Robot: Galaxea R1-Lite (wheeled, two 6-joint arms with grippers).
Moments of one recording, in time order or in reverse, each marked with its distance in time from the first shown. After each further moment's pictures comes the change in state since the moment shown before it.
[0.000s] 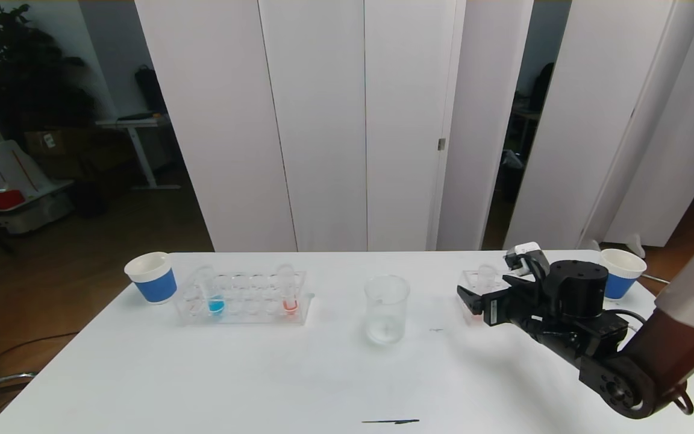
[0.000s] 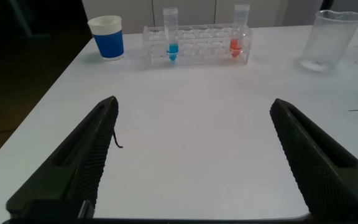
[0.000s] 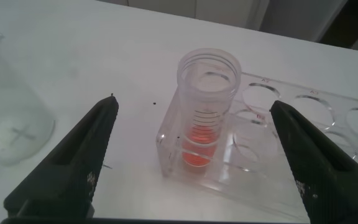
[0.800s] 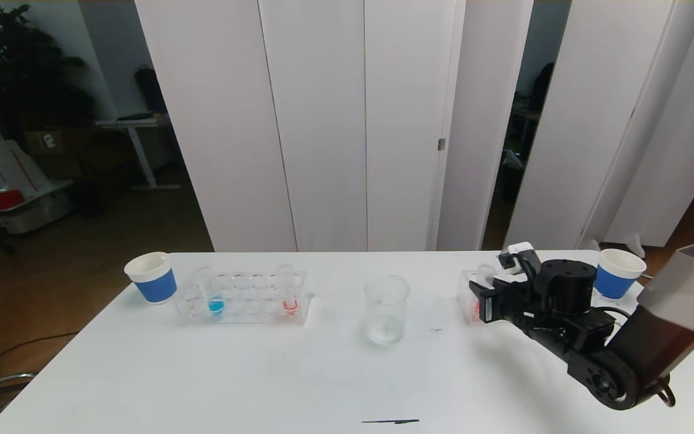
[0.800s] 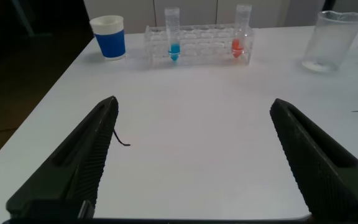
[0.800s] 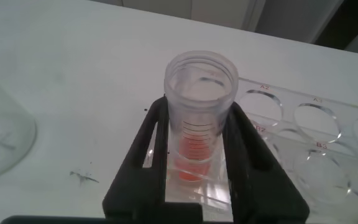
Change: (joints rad) left arm 0.000 0.000 0.000 0.000 0.001 0.000; right arm 0.002 0.054 -0.057 0.004 -0.002 -0.010
